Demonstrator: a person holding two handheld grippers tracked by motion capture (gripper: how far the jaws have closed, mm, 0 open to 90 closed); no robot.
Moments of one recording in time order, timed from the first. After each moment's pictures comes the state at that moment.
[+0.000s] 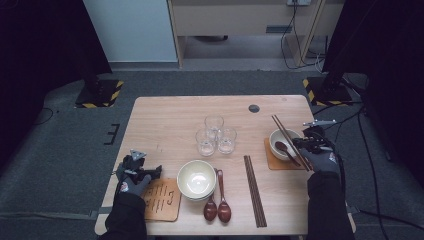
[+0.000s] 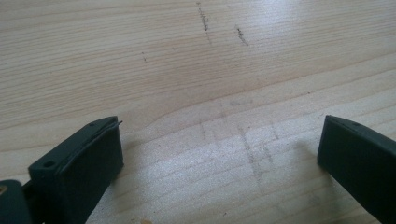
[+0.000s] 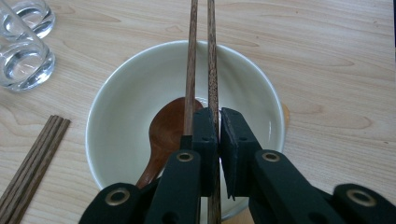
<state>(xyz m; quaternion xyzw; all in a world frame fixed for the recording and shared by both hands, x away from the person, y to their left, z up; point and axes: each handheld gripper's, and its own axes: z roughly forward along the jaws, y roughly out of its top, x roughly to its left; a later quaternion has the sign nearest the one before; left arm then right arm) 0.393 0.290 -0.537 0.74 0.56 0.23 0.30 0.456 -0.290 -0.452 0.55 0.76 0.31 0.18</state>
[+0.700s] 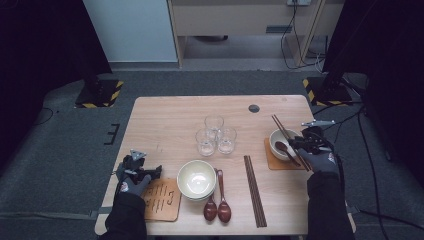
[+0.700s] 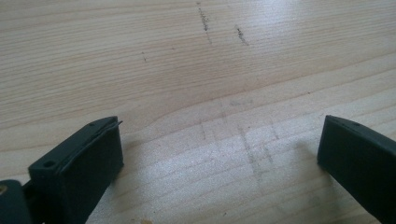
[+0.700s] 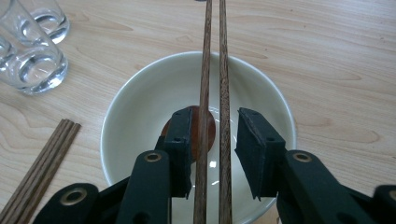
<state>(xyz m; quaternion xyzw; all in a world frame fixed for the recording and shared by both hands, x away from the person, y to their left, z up) 0.393 0.290 -0.537 0.74 0.56 0.23 0.30 0.454 -0.285 -0.451 0.53 0.76 0.33 0.19</state>
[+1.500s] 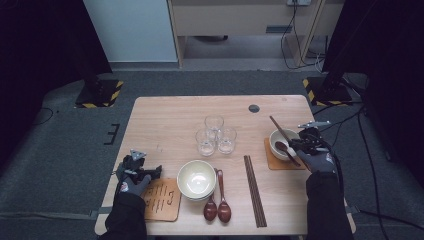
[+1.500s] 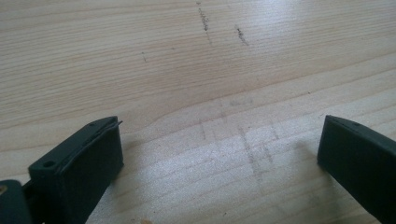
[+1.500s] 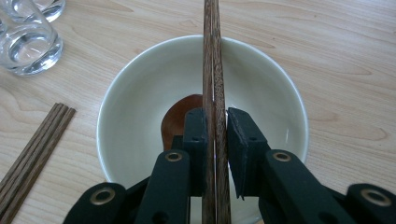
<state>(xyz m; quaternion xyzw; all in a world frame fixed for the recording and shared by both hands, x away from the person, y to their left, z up) 0.393 0.290 -0.537 0.74 0.56 0.23 0.30 0.455 -0.280 -0.457 0.52 0.78 0.30 0.18</state>
